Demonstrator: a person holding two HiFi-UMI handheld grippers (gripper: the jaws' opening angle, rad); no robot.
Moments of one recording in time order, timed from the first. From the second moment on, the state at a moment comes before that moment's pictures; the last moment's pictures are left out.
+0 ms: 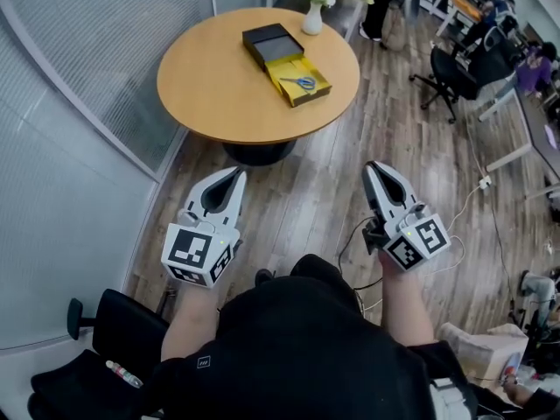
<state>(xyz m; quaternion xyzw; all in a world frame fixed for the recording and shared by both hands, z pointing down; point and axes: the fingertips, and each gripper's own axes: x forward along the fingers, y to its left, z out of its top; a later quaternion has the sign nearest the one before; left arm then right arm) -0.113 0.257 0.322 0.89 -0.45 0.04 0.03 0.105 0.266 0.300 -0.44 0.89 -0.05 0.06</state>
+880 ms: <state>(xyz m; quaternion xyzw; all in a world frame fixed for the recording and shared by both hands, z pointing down) -0.120 0.126 0.370 0.88 -0.47 0.09 0.07 0.089 0.126 0.346 -0.41 0.91 -0.03 -0.01</state>
